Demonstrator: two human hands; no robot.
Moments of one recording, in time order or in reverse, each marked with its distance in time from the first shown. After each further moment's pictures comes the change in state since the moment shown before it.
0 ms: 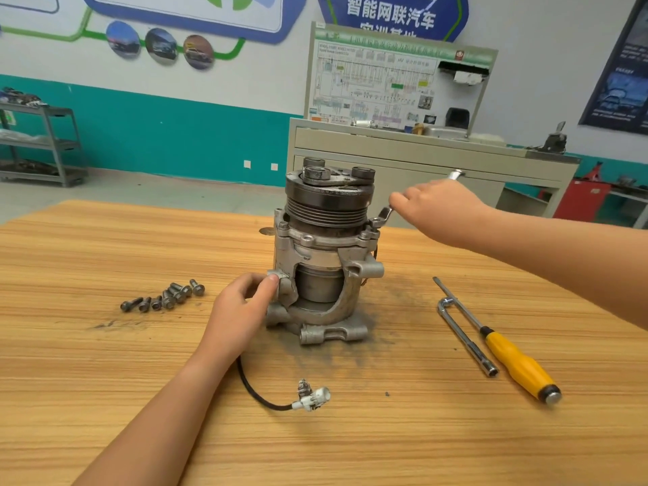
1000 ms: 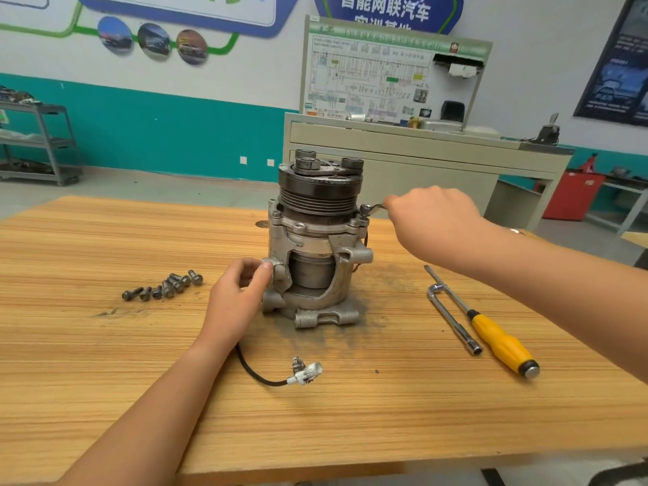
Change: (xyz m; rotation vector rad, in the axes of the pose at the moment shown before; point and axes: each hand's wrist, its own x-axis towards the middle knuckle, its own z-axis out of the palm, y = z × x) left_hand -0.006 0.002 0.005 -0.063 0.065 0.026; right_hand -0.038 -0.037 -0.047 0.221 -0.088 0.305
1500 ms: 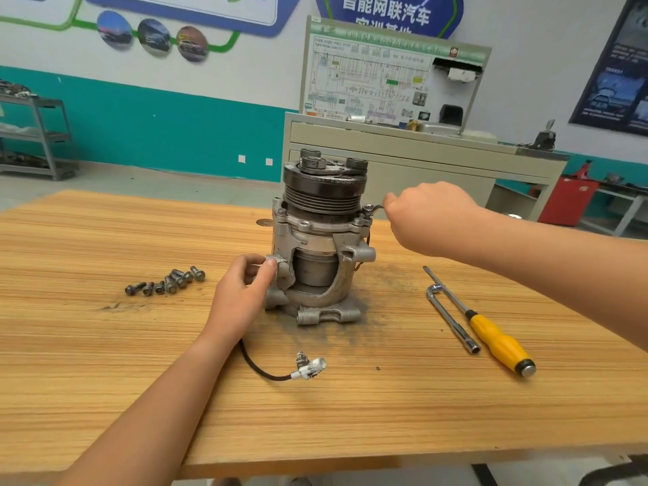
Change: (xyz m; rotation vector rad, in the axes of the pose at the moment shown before) left_hand 0.002 -0.002 -0.001 -0.023 -0.018 -0.029; right_hand 0.004 -0.002 -0.011 -0.153 -0.048 -0.145
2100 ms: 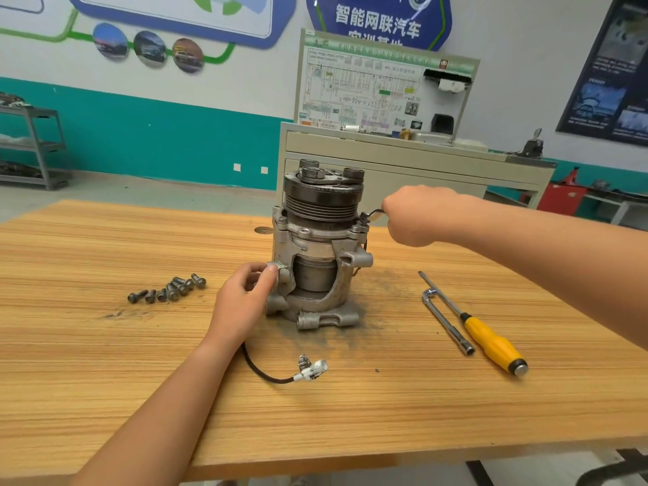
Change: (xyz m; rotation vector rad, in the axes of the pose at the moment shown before) left_hand -0.003 0.001 -0.004 -0.014 -0.050 0.030; right_hand 0.011 0.003 -0.016 0.202 -0.182 0.100
